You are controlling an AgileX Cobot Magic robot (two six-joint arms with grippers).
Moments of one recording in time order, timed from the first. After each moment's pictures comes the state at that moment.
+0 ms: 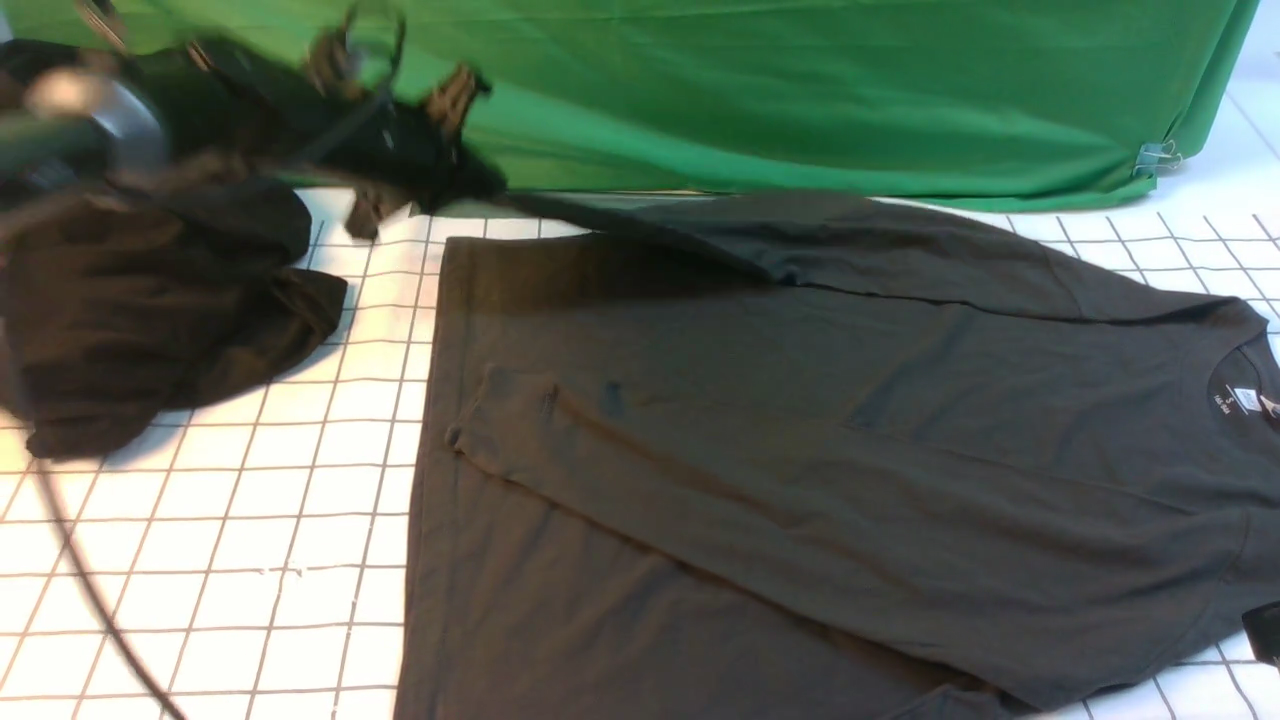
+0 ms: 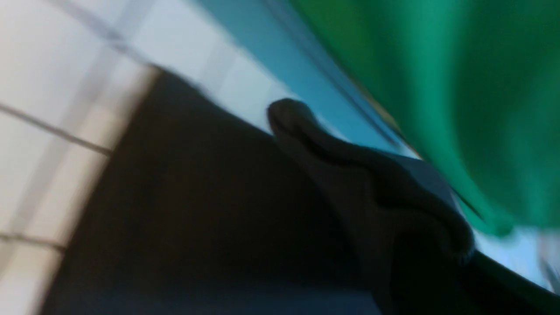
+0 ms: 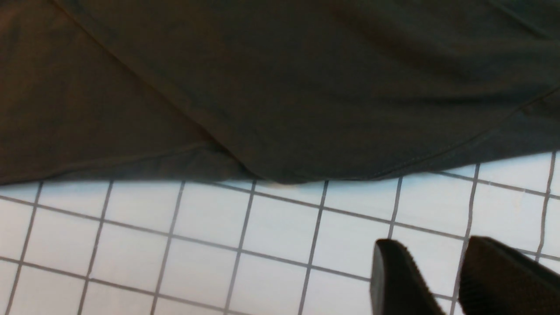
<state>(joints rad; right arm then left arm) 0.13 0.90 -0.69 0.15 0.90 -0.12 -0.08 2.08 -1.75 -0.85 0.62 0.00</state>
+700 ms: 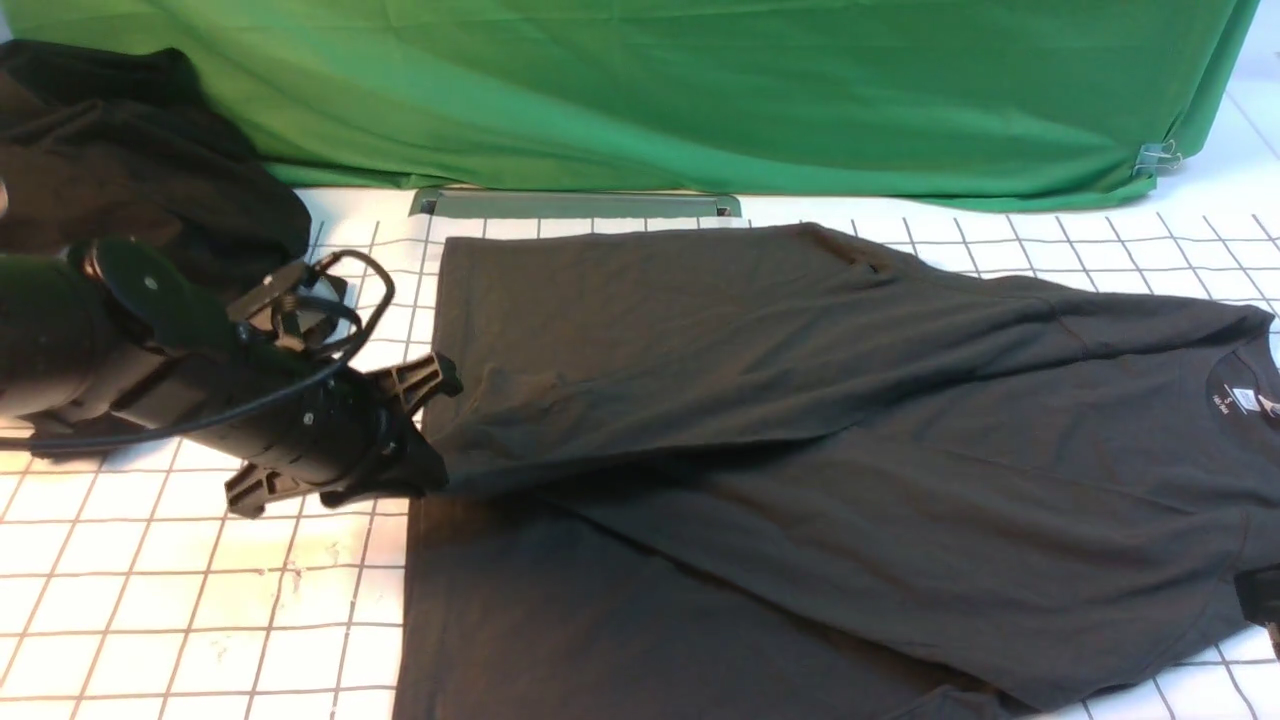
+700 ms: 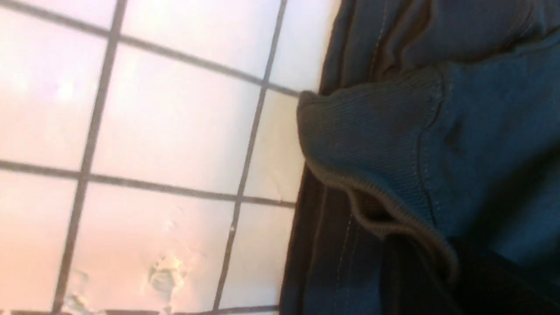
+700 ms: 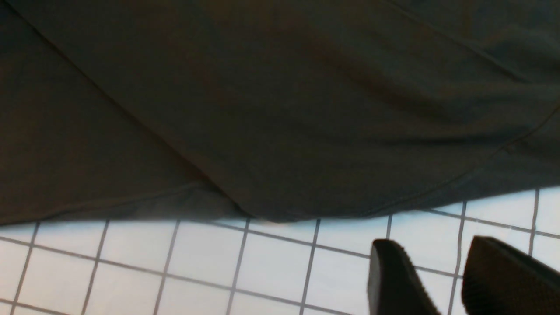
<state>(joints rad) 0.13 0.90 -0.69 0.15 0.83 -0.12 -0.14 1.69 -0.94 -0.66 0.51 0.04</state>
